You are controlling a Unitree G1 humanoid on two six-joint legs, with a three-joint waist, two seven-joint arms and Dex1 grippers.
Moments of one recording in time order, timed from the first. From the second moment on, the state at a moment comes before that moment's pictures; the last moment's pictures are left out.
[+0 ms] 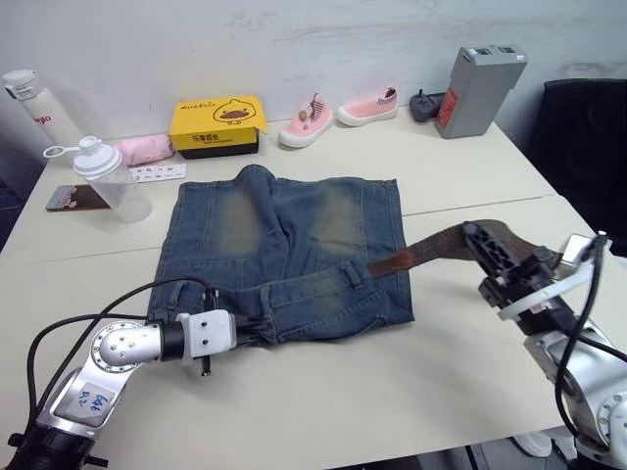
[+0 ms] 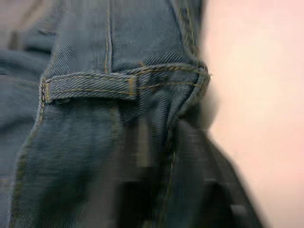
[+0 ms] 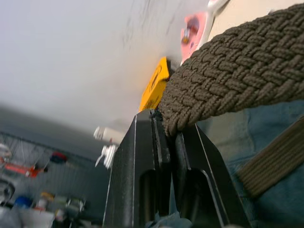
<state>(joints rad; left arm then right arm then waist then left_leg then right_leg) 0.01 0.79 -0.06 -0.22 -0.10 -0.10 -0.89 0.01 -0.50 -0.33 -0.54 1.89 0.50 -0.21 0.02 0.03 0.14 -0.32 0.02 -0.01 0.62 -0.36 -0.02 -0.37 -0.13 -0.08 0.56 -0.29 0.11</state>
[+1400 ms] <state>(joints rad) -0.24 0.77 0.06 -0.43 -0.72 0.60 -0.93 -0.25 -0.34 -0.15 -0.10 1.49 0.78 -0.24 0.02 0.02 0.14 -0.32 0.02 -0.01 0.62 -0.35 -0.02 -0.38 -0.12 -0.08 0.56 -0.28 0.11</state>
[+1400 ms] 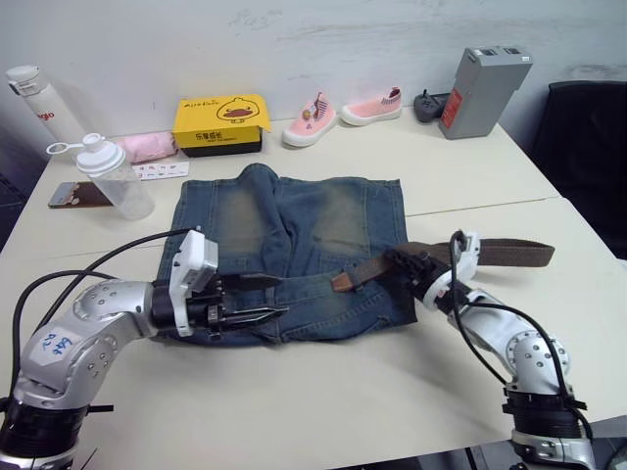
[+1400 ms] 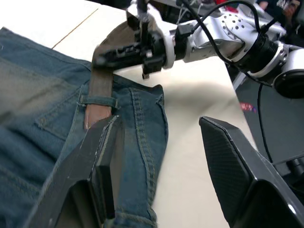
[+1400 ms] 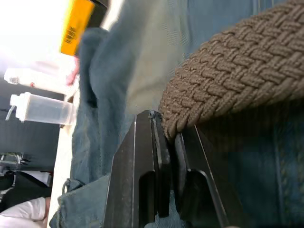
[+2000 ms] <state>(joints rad) -0.64 0.59 -0.33 0.15 -0.07 -0.13 -1.11 -0.34 -0.27 -0.18 0.00 1.59 0.90 -0.46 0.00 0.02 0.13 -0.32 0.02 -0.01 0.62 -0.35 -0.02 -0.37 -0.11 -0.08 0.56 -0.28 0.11</state>
